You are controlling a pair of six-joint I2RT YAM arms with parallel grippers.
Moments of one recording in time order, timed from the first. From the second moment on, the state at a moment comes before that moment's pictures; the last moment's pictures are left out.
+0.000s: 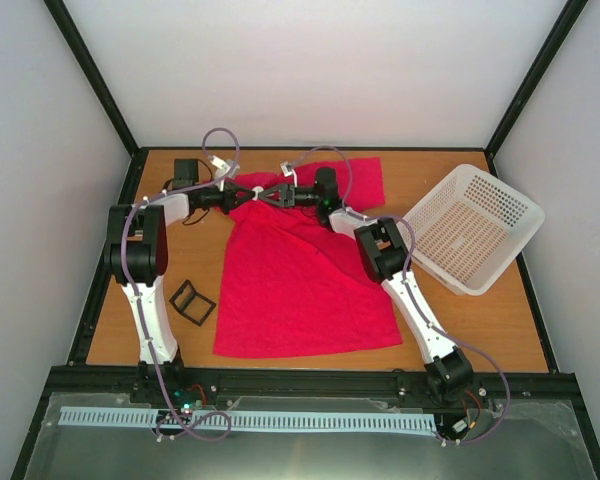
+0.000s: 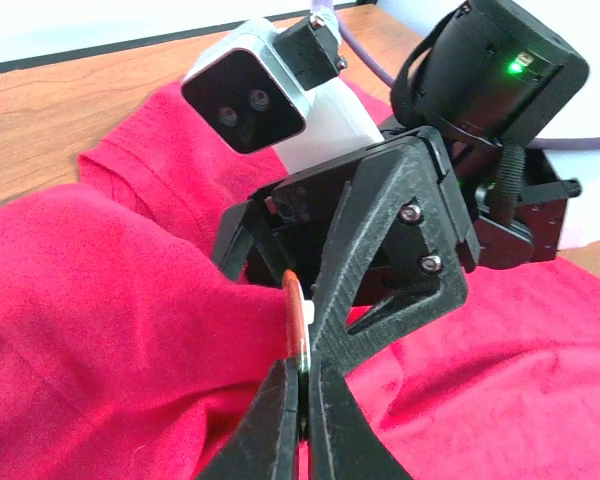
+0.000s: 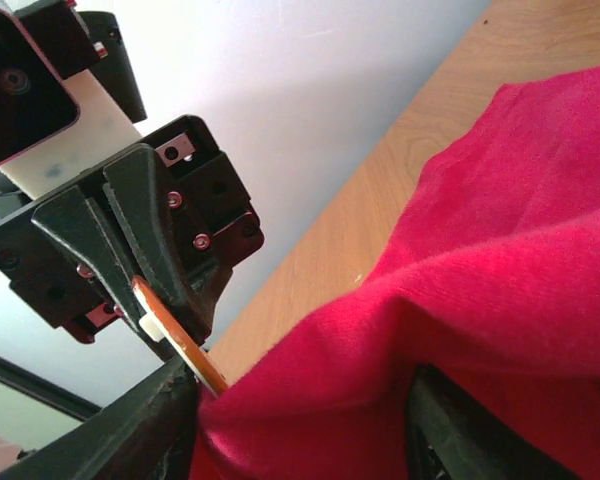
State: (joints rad) left arm -0.01 2.09 1.36 -0.02 1.03 0.28; right arm 0.47 2.93 2.27 0.77 -1.16 1.02
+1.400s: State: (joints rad) left arm -0.40 1.93 1.02 0.35 -0.06 0.77; right arm 0.39 2.56 1.99 -0.02 -0.44 0.38
